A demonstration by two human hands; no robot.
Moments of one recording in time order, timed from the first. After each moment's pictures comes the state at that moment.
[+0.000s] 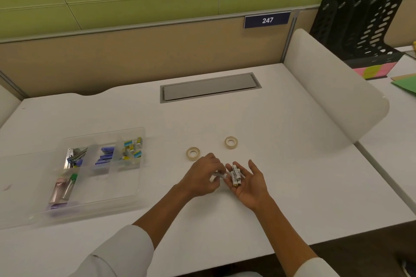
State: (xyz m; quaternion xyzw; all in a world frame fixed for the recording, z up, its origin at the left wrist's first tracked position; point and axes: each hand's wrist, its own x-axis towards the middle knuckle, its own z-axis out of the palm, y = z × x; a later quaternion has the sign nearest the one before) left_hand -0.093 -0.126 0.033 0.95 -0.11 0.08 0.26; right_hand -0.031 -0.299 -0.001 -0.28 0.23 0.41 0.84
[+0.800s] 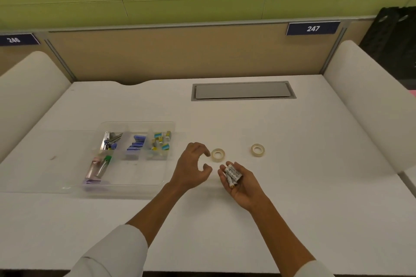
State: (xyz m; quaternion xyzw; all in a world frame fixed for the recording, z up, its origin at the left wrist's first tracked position) left_hand -0.136 -0.059 0.046 0.92 0.12 0.23 0.31; right_hand -0.049 -0.227 0.024 -0.31 0.19 0.51 0.78
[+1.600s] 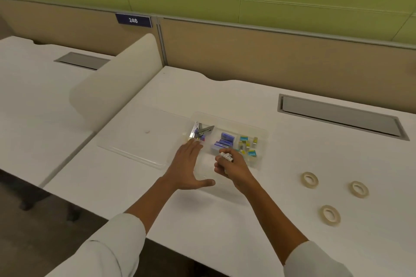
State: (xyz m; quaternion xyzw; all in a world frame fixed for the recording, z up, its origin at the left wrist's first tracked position) left_hand -0.337 0.144 0.029 0.95 0.26 0.10 0.17; right_hand -0.188 0.028 0.056 -0.65 -0.17 0.46 0.58
